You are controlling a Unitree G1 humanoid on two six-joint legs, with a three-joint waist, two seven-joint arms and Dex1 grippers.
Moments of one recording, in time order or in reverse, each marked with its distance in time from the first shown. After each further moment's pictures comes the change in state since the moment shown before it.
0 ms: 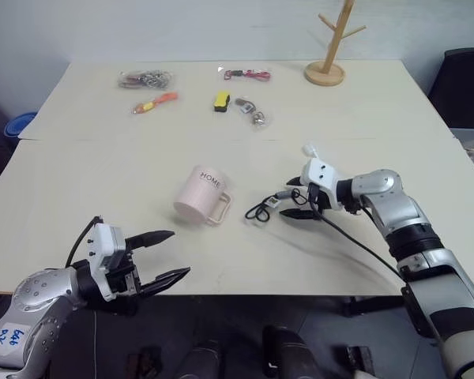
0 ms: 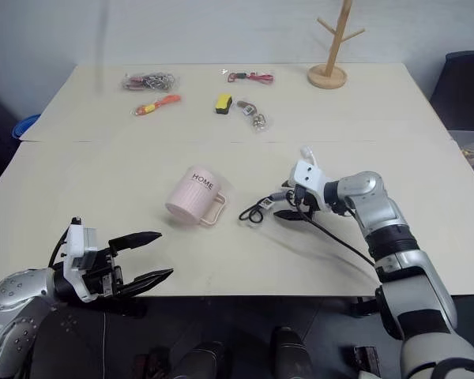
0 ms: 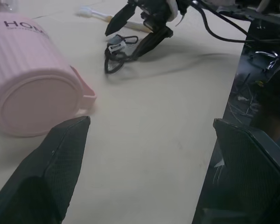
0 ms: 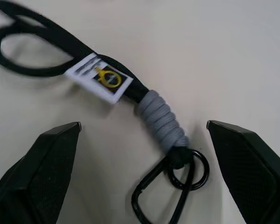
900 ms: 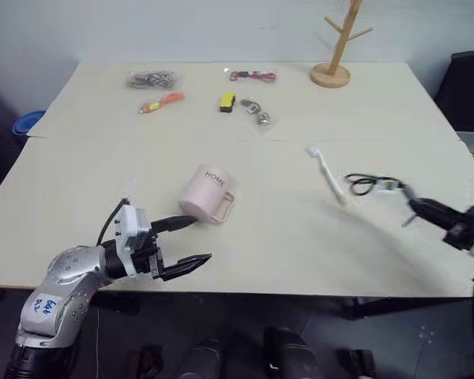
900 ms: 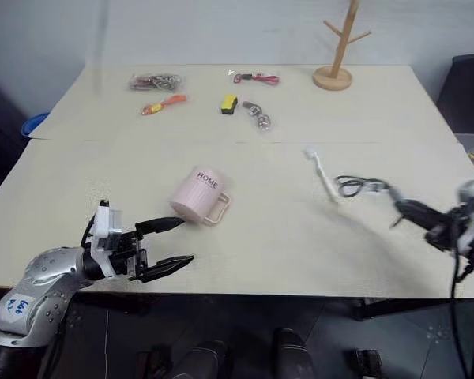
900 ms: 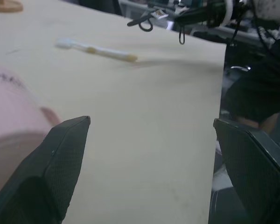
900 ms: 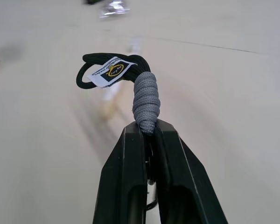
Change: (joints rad) left arm -0.241 -0.096 -0.131 0.024 -0.011 0.064 -0.004; right arm 0.748 -0.255 -0.898 -0.480 0.451 0.410 -0.165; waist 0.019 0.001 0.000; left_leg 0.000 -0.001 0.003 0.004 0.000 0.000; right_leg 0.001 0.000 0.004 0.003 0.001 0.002
